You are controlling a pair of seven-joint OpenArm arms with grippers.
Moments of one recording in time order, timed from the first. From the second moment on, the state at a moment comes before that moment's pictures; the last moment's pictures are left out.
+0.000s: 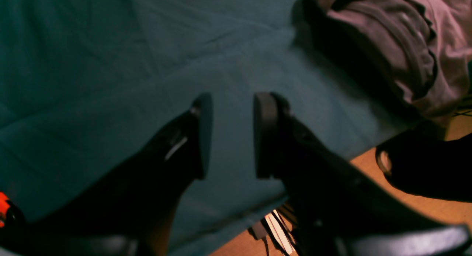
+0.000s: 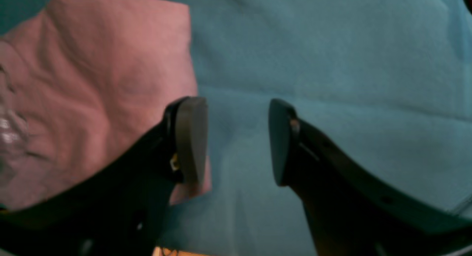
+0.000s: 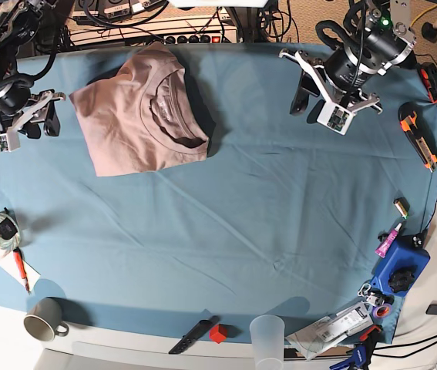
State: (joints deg) left arm 31.2 -9.6 -2.1 132.4 -21.4 -19.7 53.0; right arm -15.5 17.7 47.2 110.2 45.2 38.6 -72.6
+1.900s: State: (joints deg) left arm 29.9 -9.6 -2.1 132.4 -23.2 -19.7 52.1; right arm 0.9 19.9 28.3 77.8 56.9 39.2 -78.8
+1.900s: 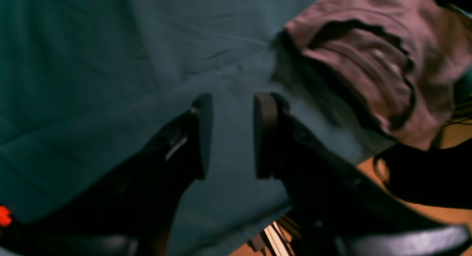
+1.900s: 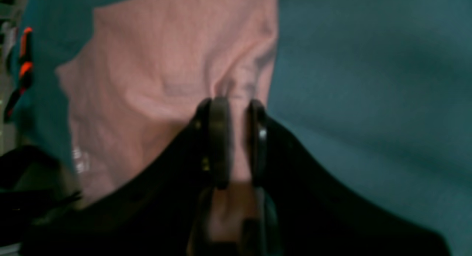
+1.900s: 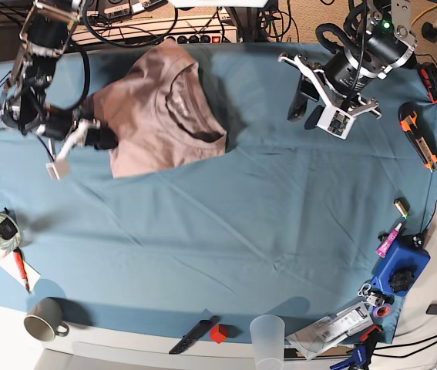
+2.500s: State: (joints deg) left arm 29.9 -9.6 -2.1 132.4 -23.1 -19.7 52.1; right arm 9.0 19.0 32.7 77.5 36.1 29.6 -66.5
